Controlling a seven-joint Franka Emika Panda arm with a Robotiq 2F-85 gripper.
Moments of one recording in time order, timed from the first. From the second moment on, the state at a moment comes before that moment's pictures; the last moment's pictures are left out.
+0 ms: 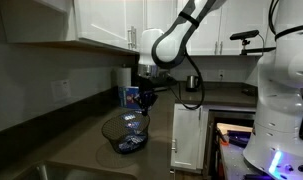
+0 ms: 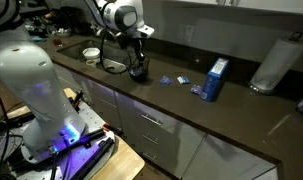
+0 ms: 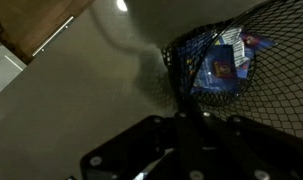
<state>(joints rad) 0.00 -0.04 0.04 -2.59 -0.05 2.67 0.58</state>
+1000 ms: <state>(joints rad) -0.11 0.00 -0.13 -2.44 0.01 2.54 0.63</state>
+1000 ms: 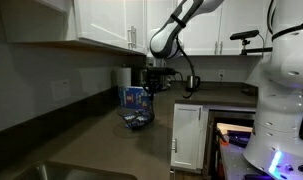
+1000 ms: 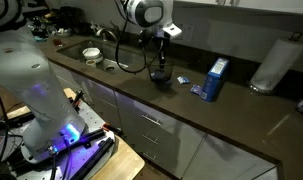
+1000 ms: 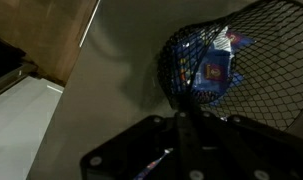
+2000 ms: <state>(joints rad) -0.18 0.03 -0.24 -2.38 -0.09 2.54 0.94</state>
